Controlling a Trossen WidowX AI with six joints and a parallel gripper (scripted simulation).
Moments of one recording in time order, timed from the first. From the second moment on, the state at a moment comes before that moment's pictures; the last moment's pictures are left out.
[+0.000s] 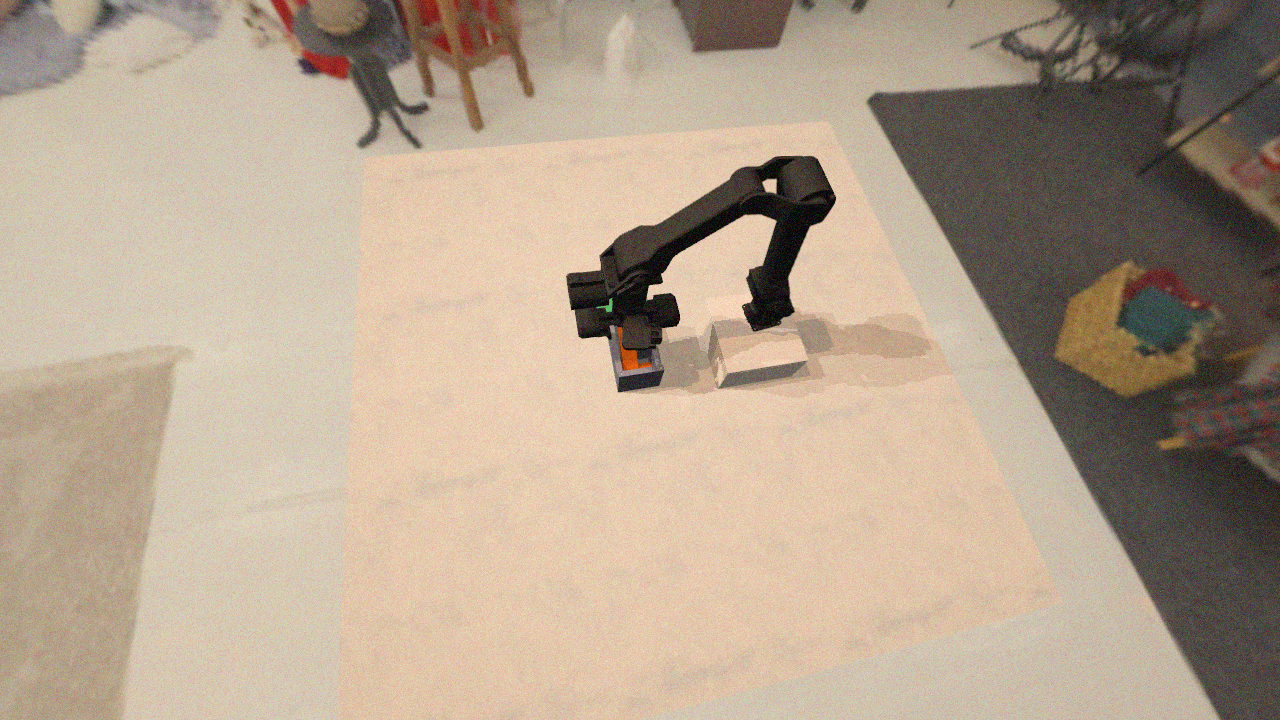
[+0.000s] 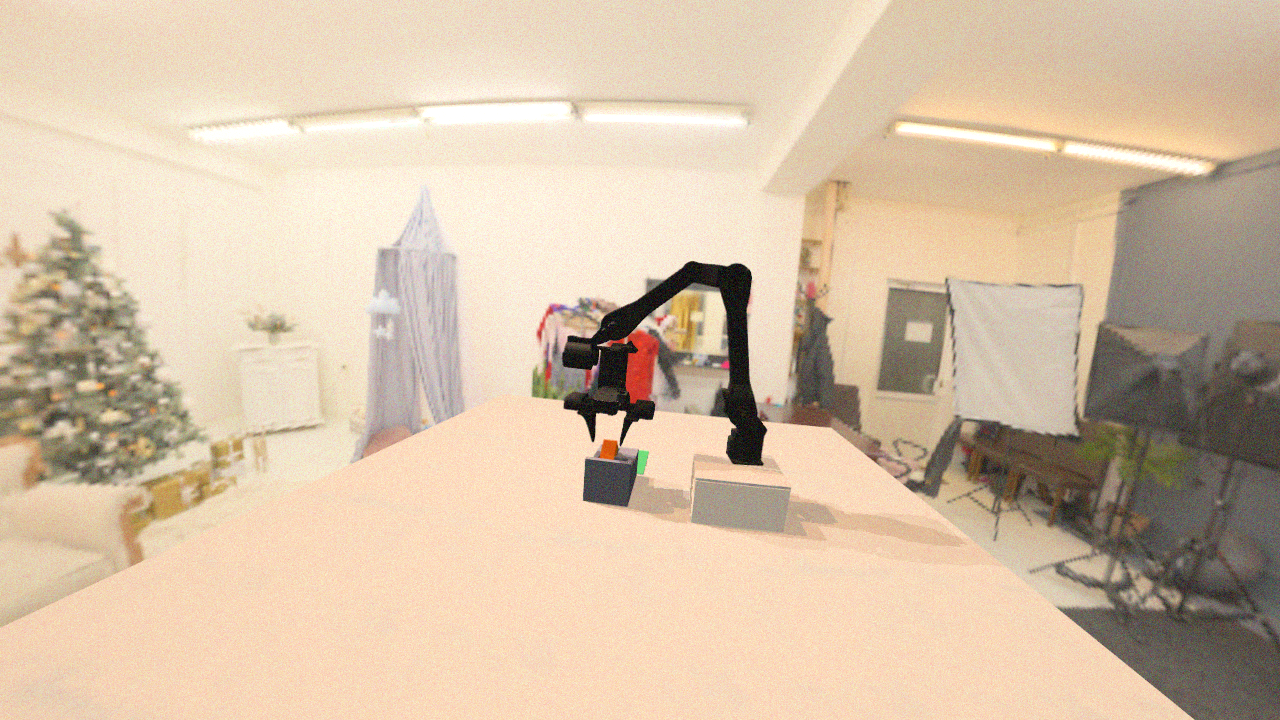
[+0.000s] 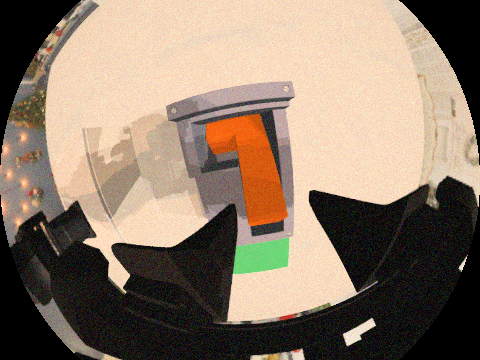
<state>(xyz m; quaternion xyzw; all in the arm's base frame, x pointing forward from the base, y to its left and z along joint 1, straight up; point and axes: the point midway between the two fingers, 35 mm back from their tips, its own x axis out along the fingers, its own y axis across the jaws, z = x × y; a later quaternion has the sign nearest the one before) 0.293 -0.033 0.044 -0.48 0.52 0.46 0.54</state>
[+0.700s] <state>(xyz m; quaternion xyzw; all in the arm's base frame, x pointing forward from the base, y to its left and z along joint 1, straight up) 0.292 -0.033 0.021 -0.48 0.52 0.46 0.54</state>
